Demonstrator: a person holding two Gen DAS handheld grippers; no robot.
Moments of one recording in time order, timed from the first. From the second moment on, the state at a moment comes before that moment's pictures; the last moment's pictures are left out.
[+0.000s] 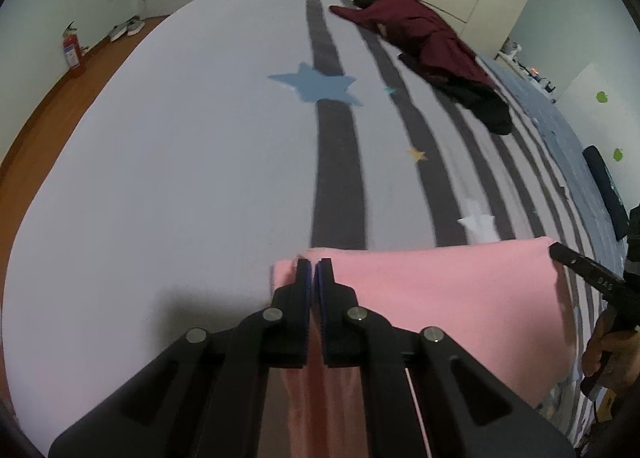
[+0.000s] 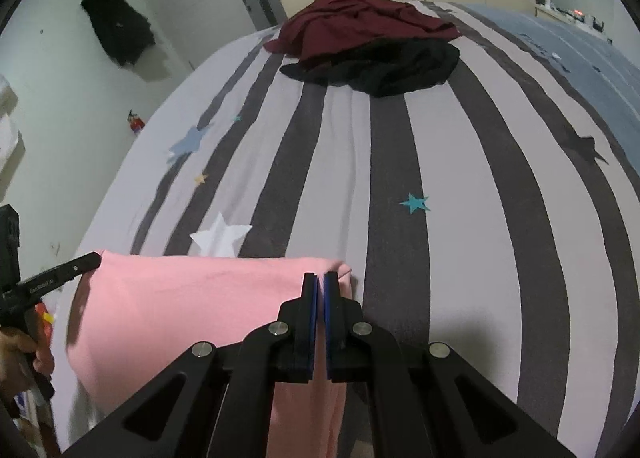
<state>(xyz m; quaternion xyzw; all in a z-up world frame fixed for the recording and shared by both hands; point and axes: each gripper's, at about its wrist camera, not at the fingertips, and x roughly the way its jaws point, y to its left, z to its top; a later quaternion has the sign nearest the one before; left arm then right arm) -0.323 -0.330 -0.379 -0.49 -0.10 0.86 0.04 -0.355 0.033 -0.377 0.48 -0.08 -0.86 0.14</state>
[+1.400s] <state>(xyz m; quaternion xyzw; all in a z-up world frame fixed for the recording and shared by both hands) -0.310 -0.278 -0.386 -0.49 -0.13 0.86 0.04 -0.347 -0.028 -0.387 0.48 -0.06 -0.86 0.19</state>
